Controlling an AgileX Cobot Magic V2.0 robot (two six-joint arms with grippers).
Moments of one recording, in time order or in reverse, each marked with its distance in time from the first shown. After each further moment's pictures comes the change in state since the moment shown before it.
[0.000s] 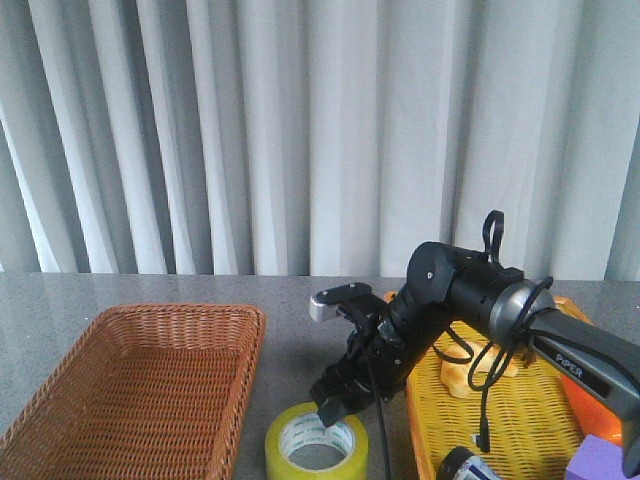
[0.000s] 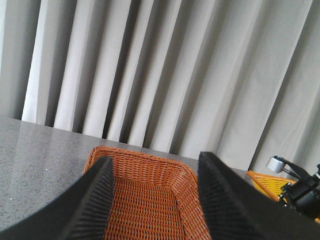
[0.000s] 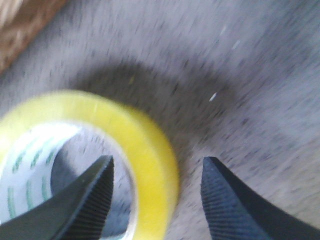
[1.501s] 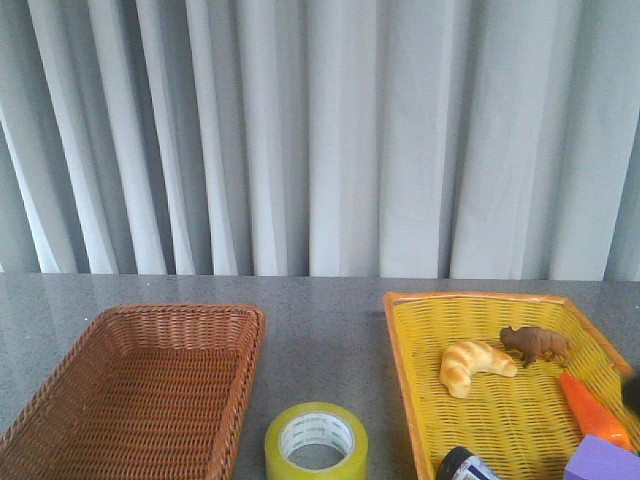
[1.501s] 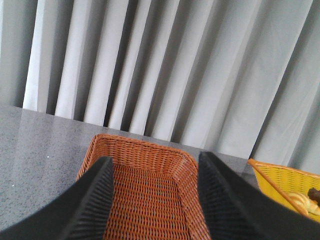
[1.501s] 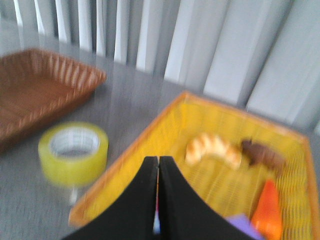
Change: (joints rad) left arm 0.000 0.002 -0.004 0.000 0.041 0.000; right arm -0.001 -1.529 1.256 -0.371 -0.669 0.270
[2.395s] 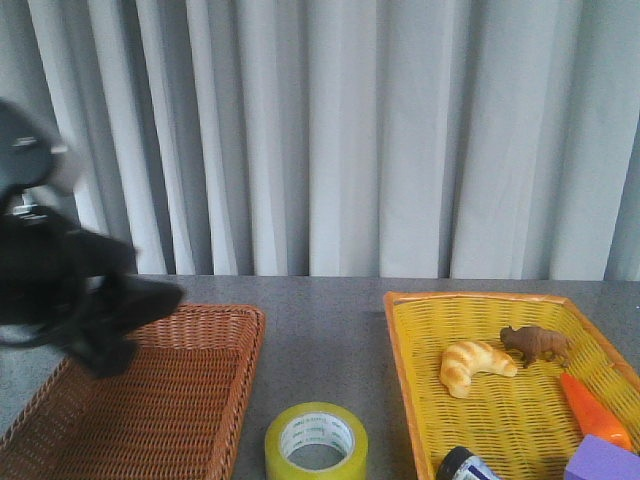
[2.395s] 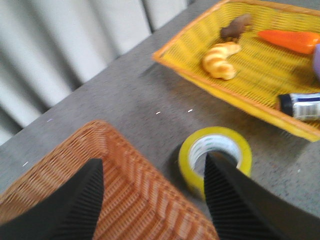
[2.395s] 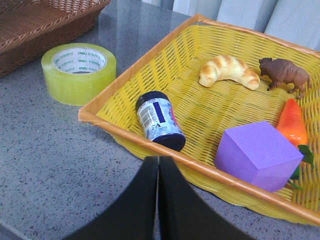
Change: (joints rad) left arm -0.278 0.983 -1.000 -0.241 0.620 0.863; right arm 0.000 -0.211 0.298 -0.014 0.020 0.048
